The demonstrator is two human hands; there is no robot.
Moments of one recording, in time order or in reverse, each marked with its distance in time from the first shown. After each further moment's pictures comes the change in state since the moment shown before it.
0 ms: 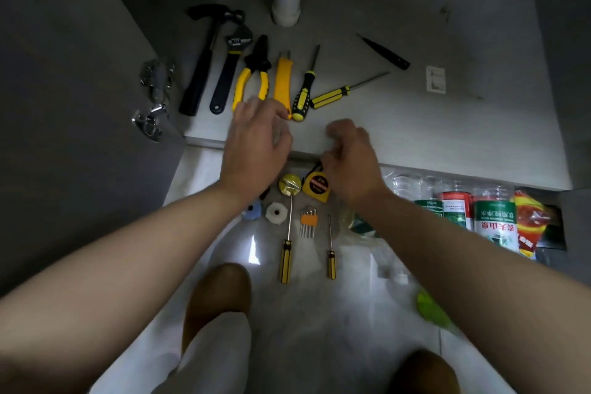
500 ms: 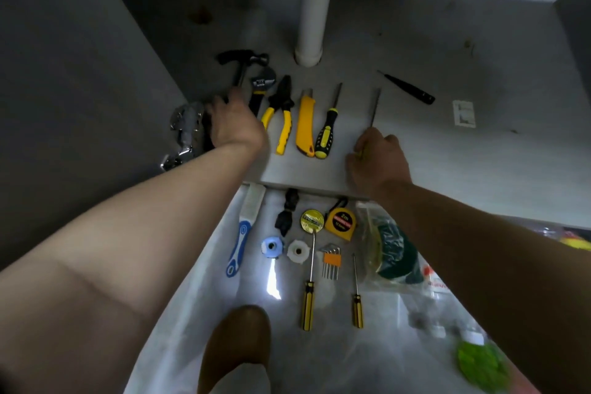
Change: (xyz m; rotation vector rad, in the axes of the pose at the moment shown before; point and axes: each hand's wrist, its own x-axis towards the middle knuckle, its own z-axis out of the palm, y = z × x) left_hand 0.106 -0.054 -0.011 0.226 0.027 -0.589; right_hand 0.073 0.001 0.002 -0.221 0.025 0.184
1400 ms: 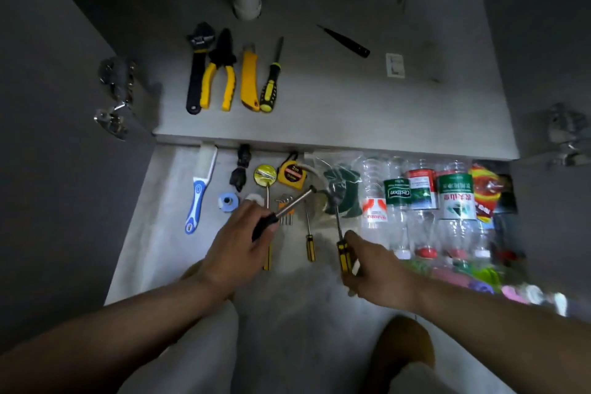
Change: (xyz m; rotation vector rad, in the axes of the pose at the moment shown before) left_hand -0.239 -0.107 0.035 -0.347 -0.492 0.590; right_hand -0.206 0.134 -0.027 -0.009 -0.692 -0.013
